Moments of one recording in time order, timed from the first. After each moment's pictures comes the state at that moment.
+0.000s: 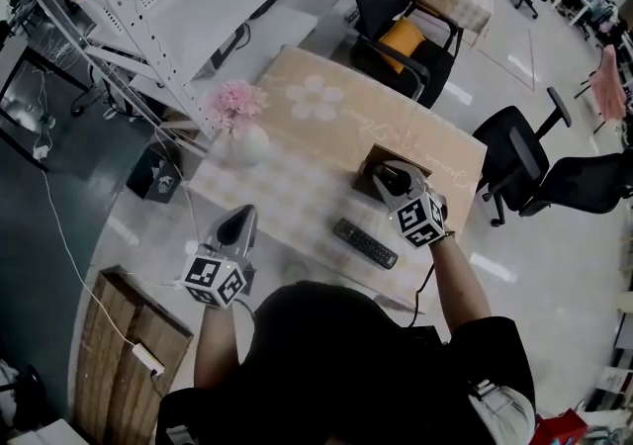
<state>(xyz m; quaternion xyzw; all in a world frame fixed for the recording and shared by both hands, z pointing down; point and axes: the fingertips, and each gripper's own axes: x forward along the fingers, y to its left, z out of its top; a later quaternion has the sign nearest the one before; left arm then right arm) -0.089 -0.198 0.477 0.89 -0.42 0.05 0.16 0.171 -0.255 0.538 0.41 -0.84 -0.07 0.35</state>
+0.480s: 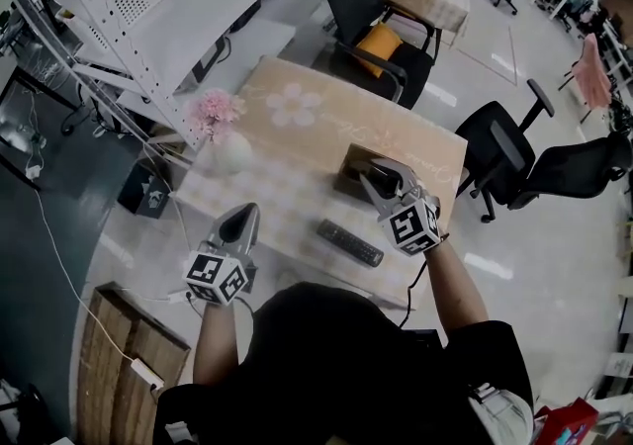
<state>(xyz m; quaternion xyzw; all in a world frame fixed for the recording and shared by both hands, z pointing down) -0.042 -0.191 0.465 0.91 -0.39 0.04 0.15 0.176 -0.225 0.469 0.43 -0.84 -0.13 0.30</state>
